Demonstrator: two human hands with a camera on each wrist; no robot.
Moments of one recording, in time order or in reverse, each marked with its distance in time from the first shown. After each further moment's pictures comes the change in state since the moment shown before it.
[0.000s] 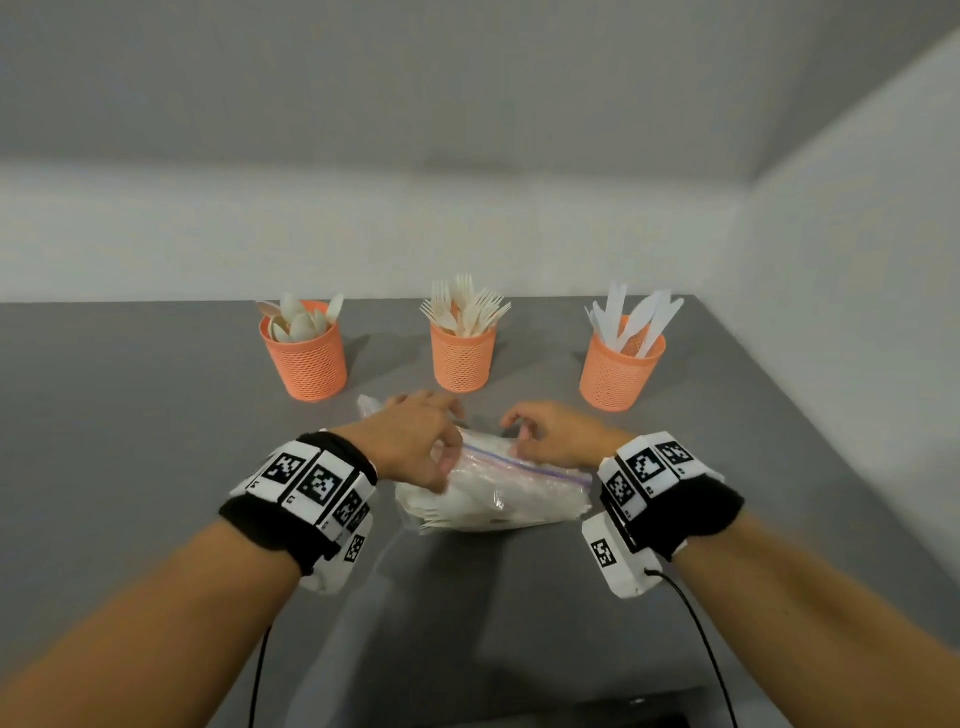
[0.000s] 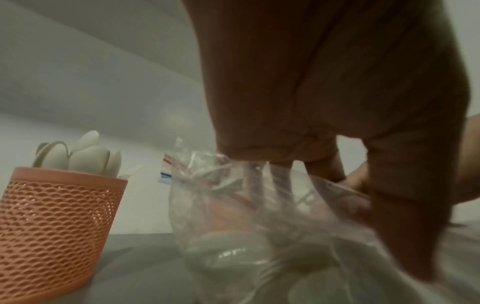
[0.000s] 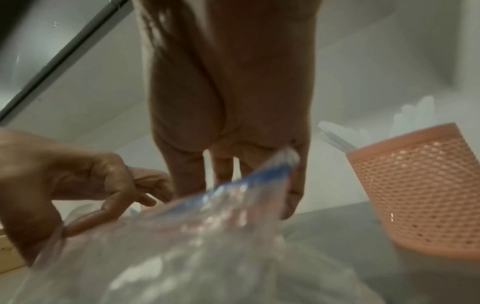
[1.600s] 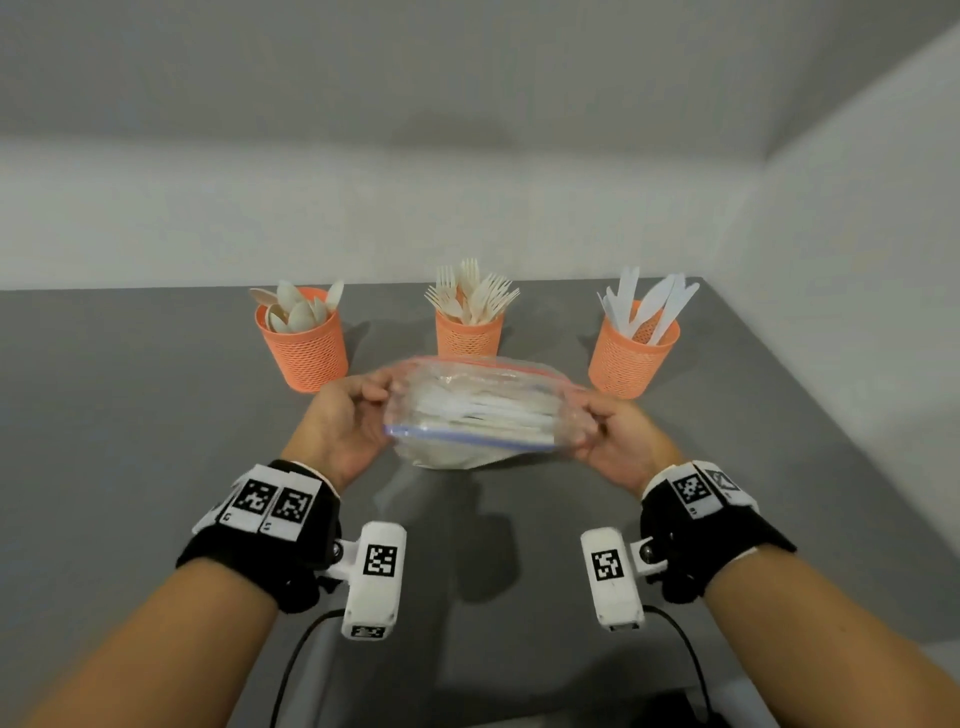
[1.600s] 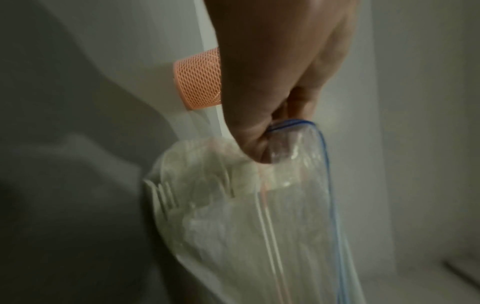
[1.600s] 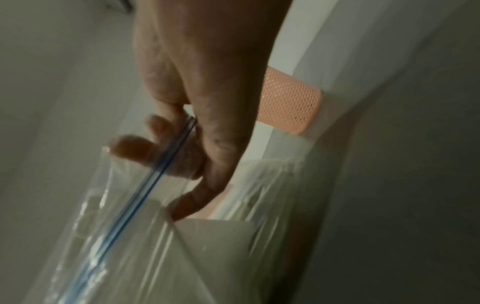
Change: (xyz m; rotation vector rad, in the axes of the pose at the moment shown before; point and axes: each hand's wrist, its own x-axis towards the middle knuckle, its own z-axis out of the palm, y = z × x) left_hand -0.007 -0.038 0.015 -2.181 0.416 -0.224; right_hand -0.002 0.025 0.013 1.657 0.127 0.095
